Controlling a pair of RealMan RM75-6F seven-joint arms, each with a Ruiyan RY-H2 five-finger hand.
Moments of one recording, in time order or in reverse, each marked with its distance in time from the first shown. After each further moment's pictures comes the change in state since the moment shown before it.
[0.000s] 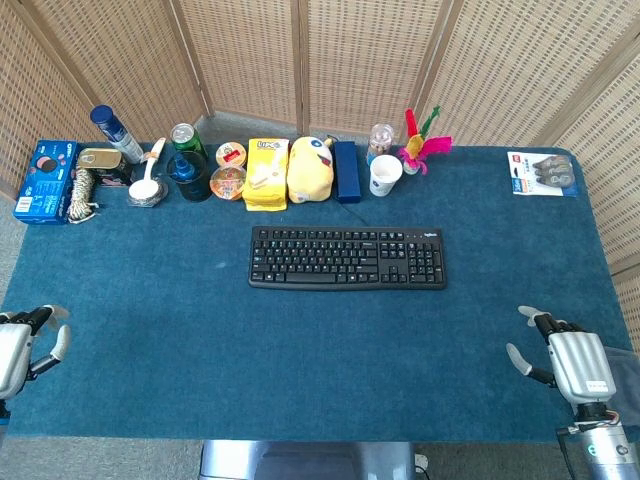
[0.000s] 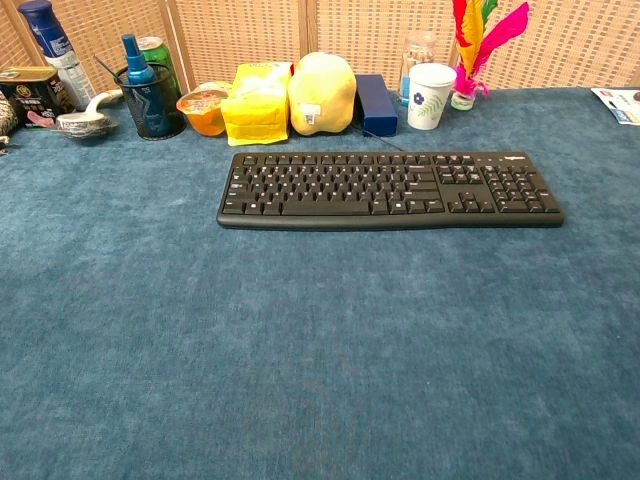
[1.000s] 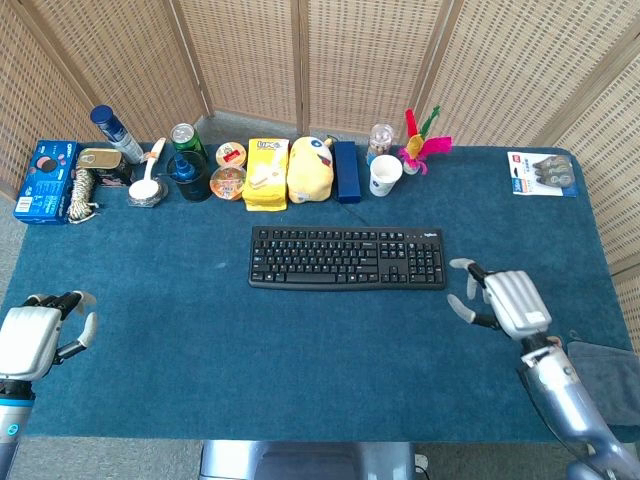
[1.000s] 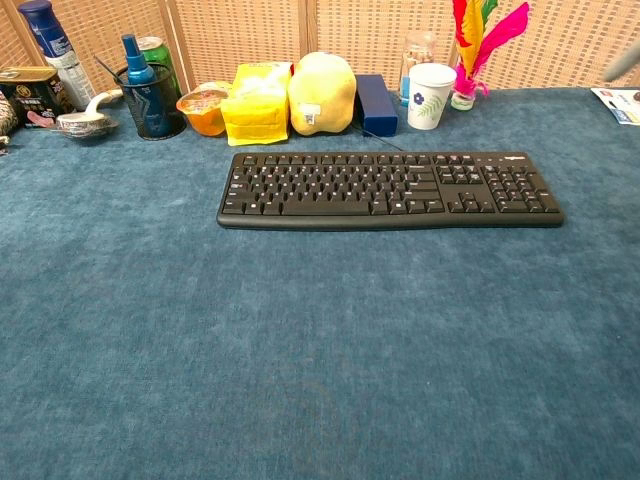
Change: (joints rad) left arm -0.076 -0.003 -0.040 -0.068 -0.004 -0.074 0.088; right arm 0.301 0.064 0.159 -0.136 0.104 -0.357 0.102
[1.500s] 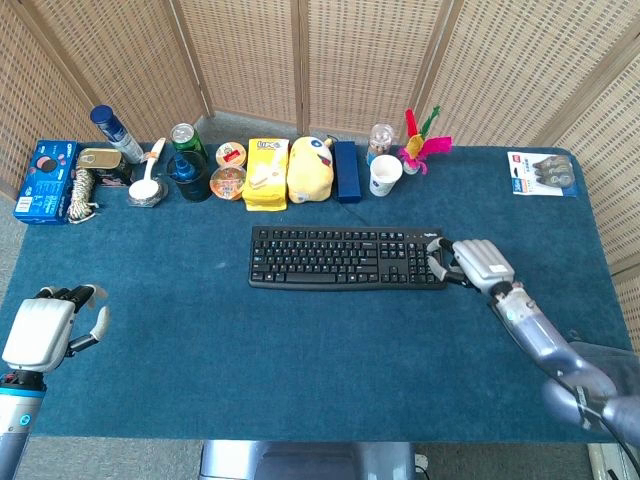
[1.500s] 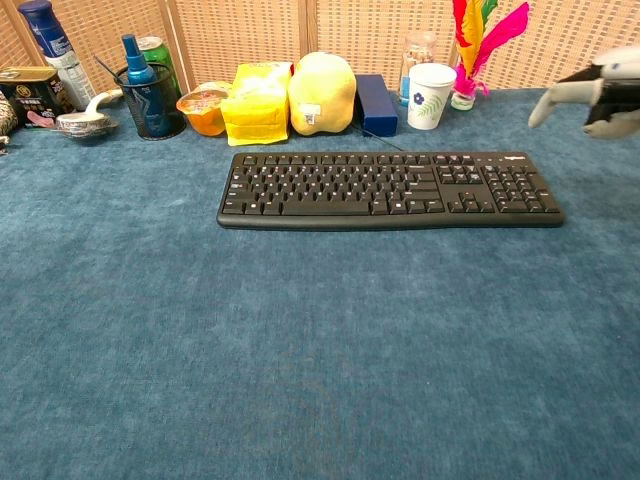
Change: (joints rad) left arm -0.034 0.001 -0.011 -0.038 -0.022 -0.032 0.071; right arm 0.280 -0.073 0.043 0.258 0.223 -0.442 0.078
